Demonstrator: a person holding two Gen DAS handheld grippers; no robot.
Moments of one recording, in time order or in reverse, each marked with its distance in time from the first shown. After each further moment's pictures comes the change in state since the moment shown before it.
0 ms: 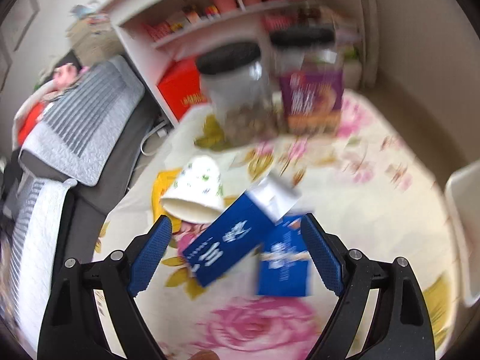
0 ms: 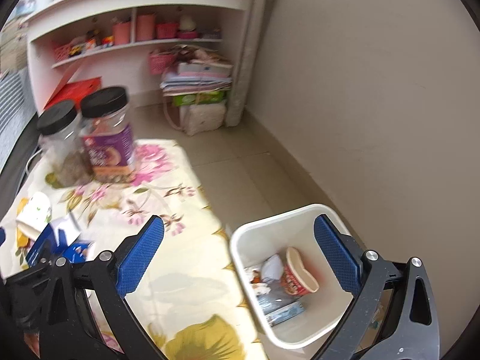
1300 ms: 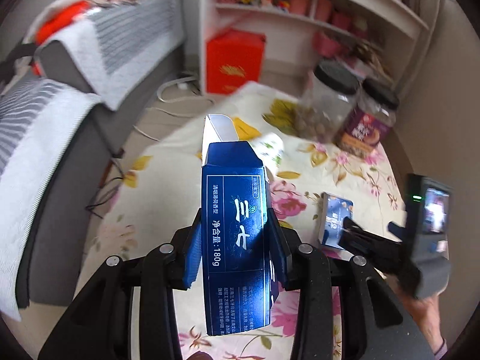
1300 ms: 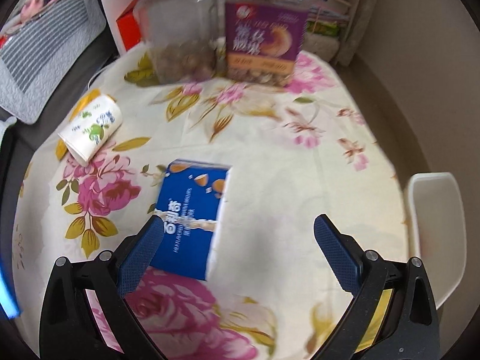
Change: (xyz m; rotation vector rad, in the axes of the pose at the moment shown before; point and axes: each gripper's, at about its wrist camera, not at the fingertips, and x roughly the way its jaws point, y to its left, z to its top) left arm -0.065 0.184 -0.067 -0.420 0.036 -0.189; right arm 0.062 0.175 -0.057 -0.184 0.340 0.325
